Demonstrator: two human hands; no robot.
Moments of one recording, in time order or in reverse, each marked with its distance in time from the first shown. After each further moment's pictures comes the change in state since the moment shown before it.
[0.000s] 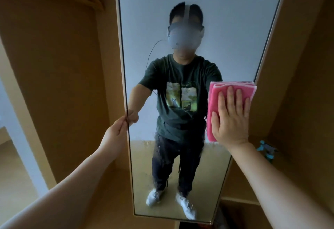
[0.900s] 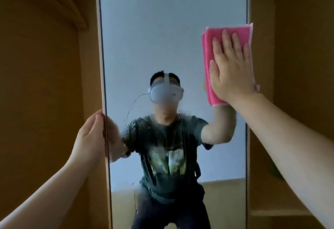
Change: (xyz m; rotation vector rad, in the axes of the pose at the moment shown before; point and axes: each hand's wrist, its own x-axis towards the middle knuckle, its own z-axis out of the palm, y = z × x) left_hand -0.002 -0.086 0.054 -0.397 0.194 0.242; right_hand 0.000 -0.008 0.021 -0.134 0.203 0.074
